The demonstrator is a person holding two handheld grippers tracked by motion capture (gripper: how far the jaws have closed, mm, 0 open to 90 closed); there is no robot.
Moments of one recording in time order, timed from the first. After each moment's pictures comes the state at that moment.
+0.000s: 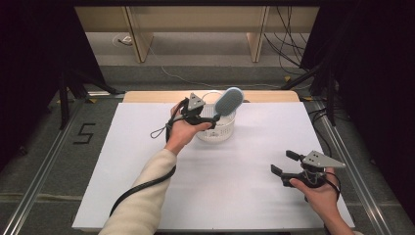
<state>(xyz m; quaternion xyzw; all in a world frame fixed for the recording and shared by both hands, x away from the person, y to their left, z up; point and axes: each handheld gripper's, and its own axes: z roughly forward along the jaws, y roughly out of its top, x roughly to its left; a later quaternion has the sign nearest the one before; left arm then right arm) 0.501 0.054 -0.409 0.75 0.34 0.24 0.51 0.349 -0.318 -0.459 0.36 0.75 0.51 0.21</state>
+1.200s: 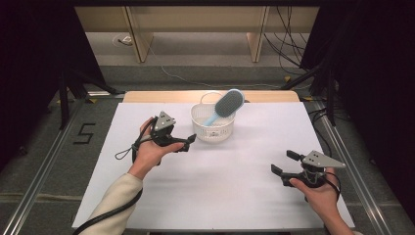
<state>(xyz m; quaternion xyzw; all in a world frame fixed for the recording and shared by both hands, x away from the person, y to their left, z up) 0.437 0.127 -0.421 0.76 0.36 0.22 0.49 0.349 -0.318 -0.459 0.36 0.75 0.51 0.22</state>
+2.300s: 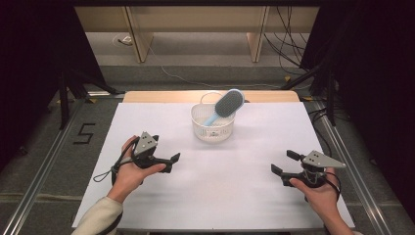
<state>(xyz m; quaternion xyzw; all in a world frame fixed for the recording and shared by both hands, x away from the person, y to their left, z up) 0.384 0.172 -0.445 0.76 0.36 0.23 0.49 0.349 -0.318 -0.459 0.36 0.75 0.51 0.22</state>
